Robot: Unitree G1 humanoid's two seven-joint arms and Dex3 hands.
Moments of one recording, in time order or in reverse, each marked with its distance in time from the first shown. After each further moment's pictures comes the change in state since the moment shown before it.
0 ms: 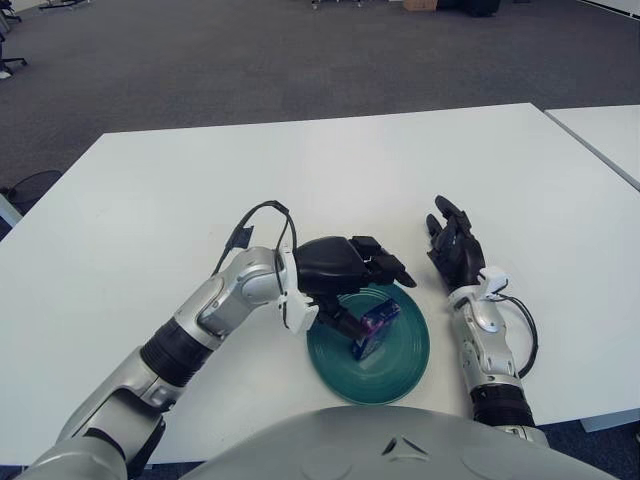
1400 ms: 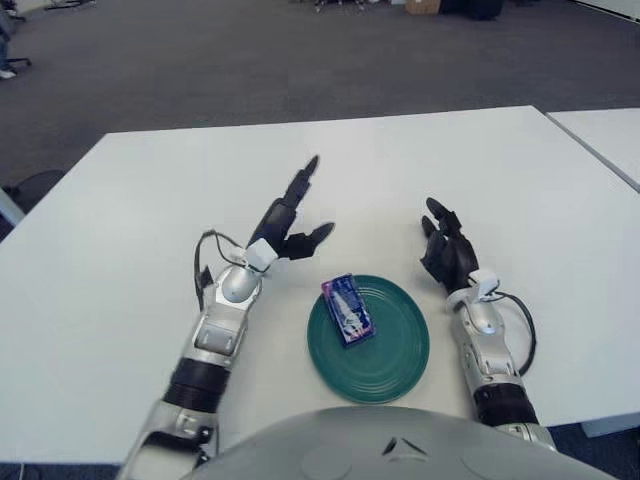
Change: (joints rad) left arm 0.312 -0.373 0.346 0.017 -0.406 0.244 0.430; right arm -0.008 -0.059 0.054 0.034 -0.093 -0.064 0.008
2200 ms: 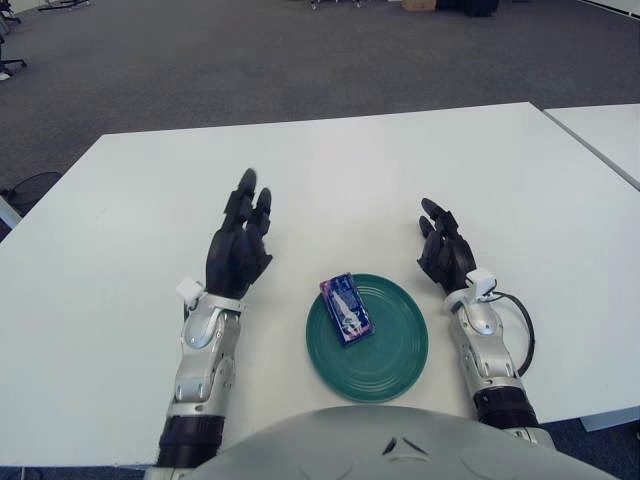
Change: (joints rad) left arm 0.167 -0.138 0.204 0.005 -0.532 0.025 -0.060; right arm 0.018 -0.009 0.013 -0.028 -0.007 0.038 -0.017
